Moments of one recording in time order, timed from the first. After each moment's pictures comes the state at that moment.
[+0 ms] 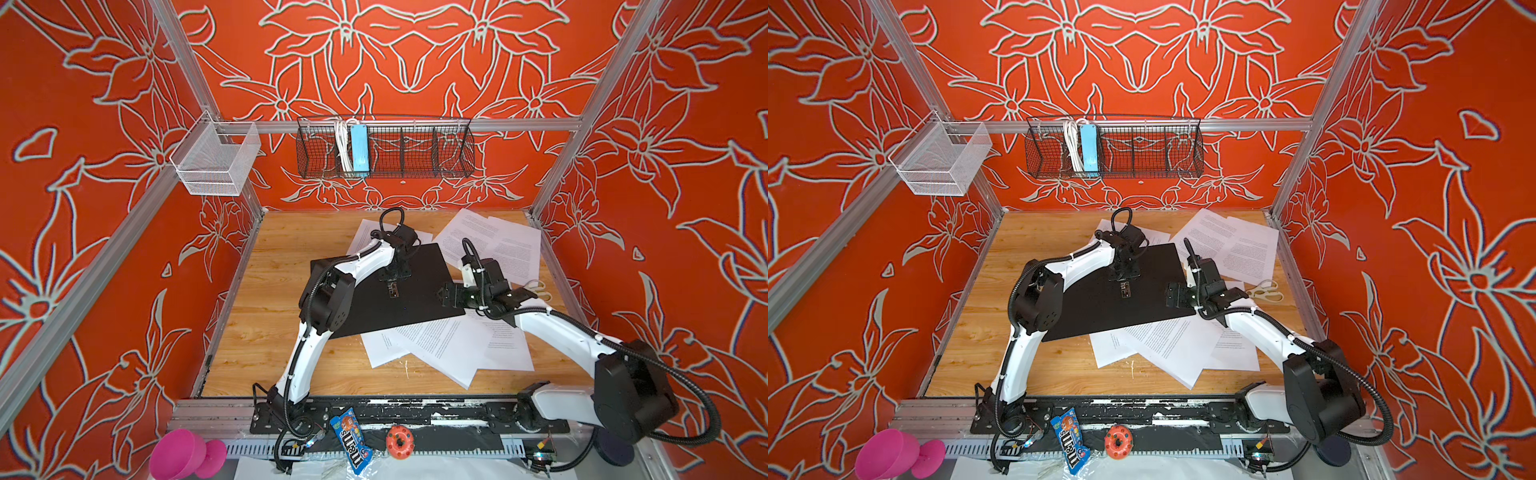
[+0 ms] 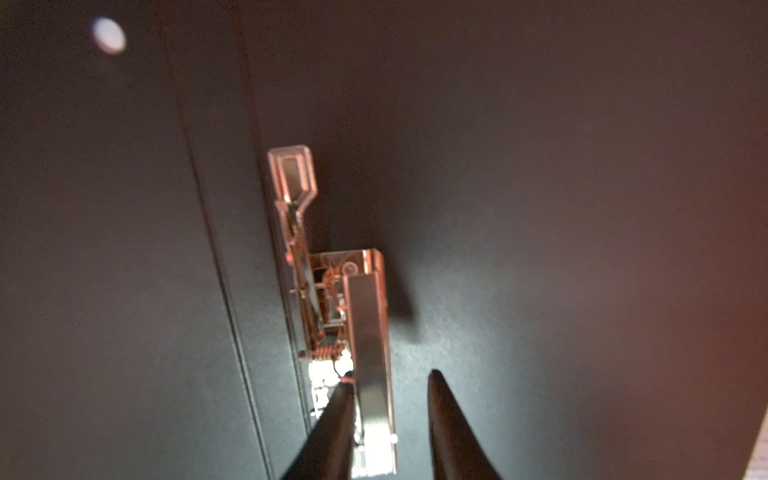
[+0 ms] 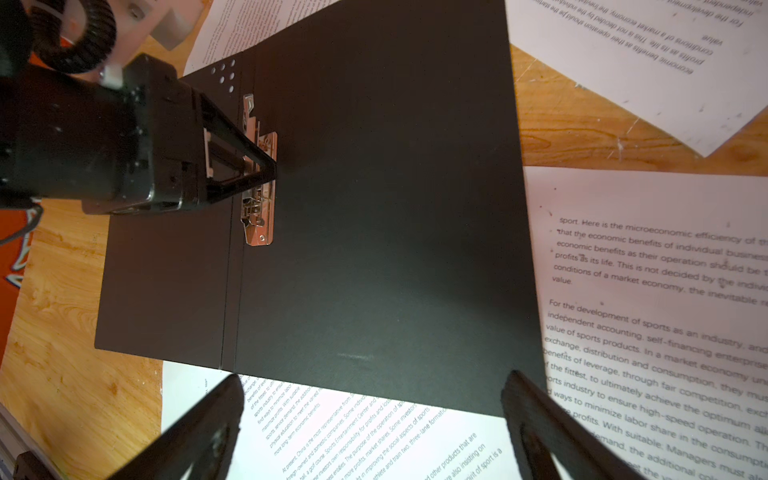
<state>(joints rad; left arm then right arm) -0.55 2.28 1.91 -0.95 -0.05 -0.74 0.40 1.30 0.75 -0.29 -0.19 0.47</state>
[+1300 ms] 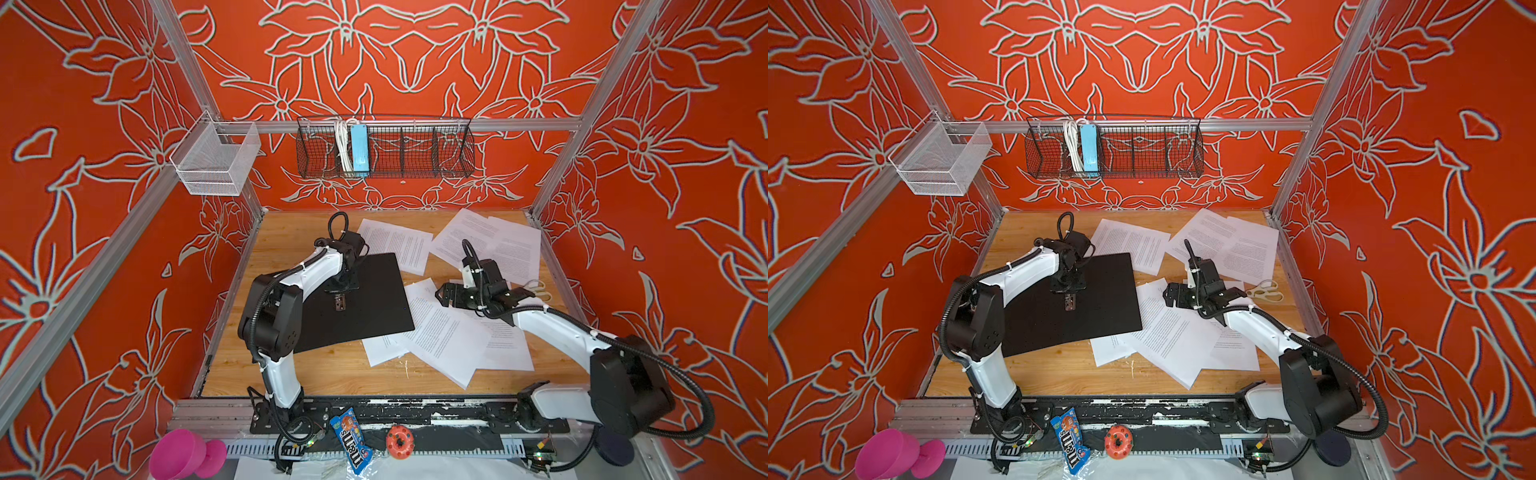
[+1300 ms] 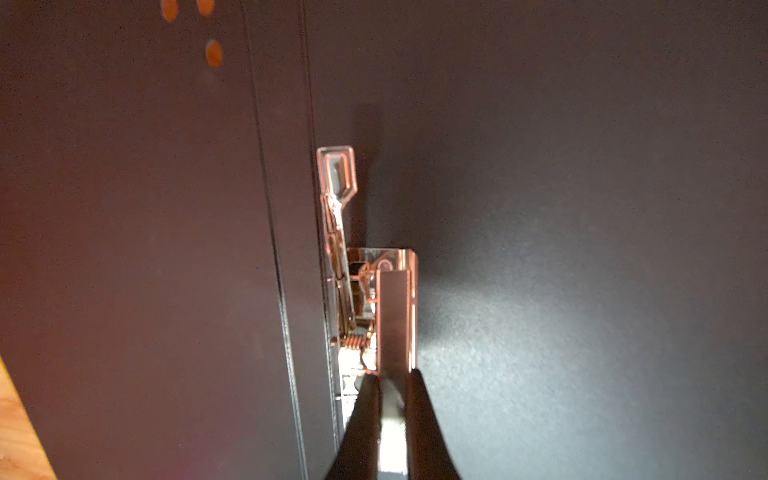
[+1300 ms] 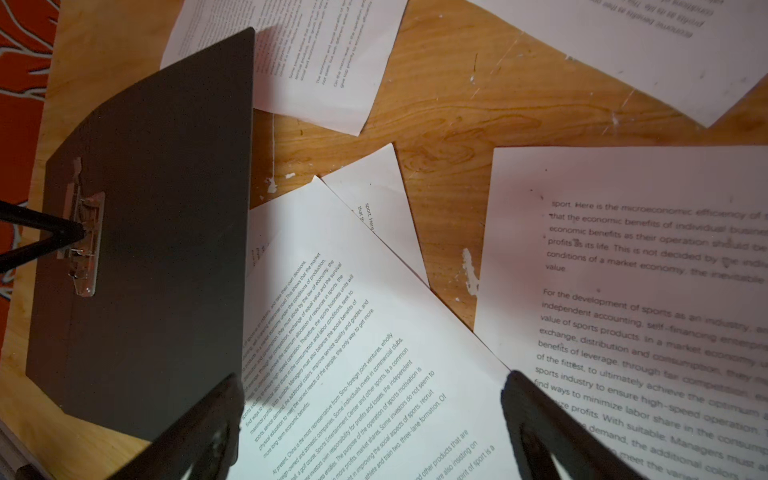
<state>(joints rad) -0.31 1.83 1.34 -0.96 -0.18 -0.50 0.39 1.33 0.74 -0.29 -0.18 0.51</state>
